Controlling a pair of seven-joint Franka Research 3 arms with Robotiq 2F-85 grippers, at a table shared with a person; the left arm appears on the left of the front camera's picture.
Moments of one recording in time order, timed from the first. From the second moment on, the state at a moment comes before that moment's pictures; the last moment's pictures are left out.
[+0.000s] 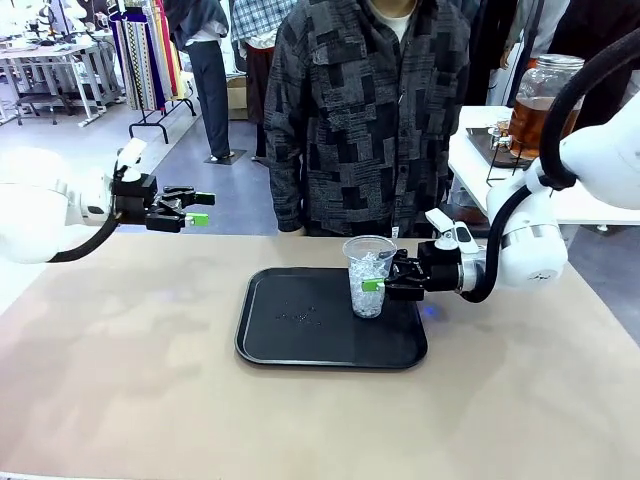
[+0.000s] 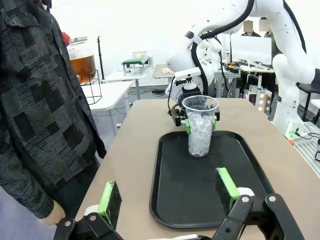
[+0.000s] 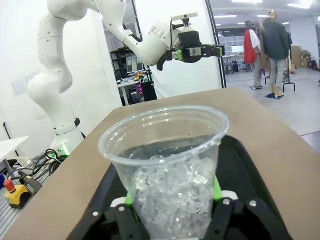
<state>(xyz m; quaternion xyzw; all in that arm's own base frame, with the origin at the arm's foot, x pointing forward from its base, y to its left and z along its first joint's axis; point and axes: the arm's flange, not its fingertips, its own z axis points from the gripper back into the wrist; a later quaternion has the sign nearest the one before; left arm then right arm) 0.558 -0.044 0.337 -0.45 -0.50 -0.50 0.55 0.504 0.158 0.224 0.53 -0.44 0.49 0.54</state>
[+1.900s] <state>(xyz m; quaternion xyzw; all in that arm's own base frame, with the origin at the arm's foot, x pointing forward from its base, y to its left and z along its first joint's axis) 0.558 -0.044 0.337 -0.45 -0.50 -0.50 0.55 0.532 0.143 0.381 0.56 -0.44 0.48 0.52</state>
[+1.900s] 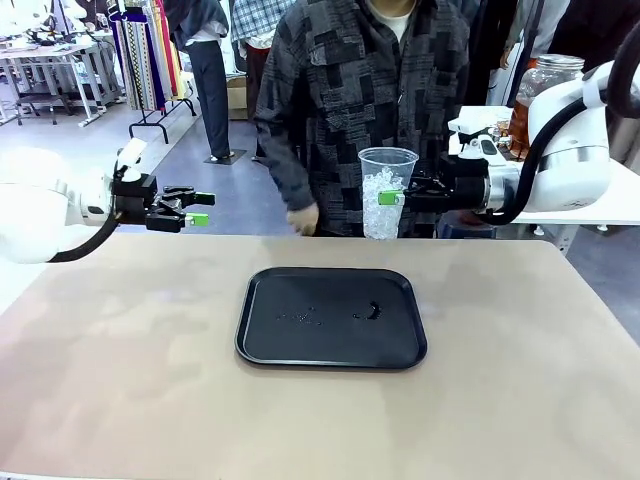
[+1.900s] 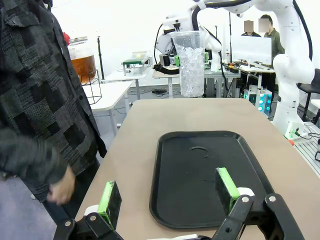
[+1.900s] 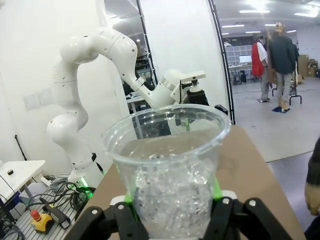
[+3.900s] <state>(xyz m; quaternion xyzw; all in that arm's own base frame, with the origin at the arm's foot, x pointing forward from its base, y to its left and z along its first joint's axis) 0.558 -0.044 0.337 -0.45 -0.50 -0.50 0.55 0.532 0.143 0.381 0.56 -0.44 0.48 0.52</state>
